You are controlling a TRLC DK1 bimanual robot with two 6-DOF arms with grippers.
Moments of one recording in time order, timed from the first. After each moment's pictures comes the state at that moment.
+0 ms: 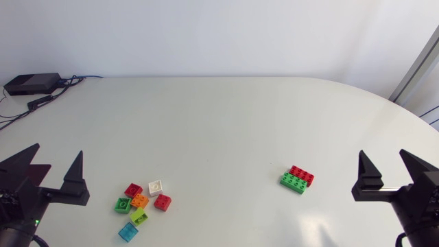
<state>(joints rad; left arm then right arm) -0.02 0.00 0.02 0.01 -0.11 0.37 -0.12 0.00 0.04 0.01 0.00 -0.16</state>
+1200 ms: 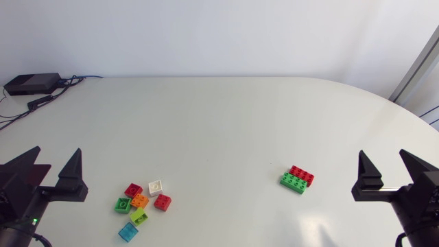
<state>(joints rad) -0.01 0.00 0.02 0.01 -0.10 0.18 -0.12 0.00 0.04 0.01 0.00 -0.16</state>
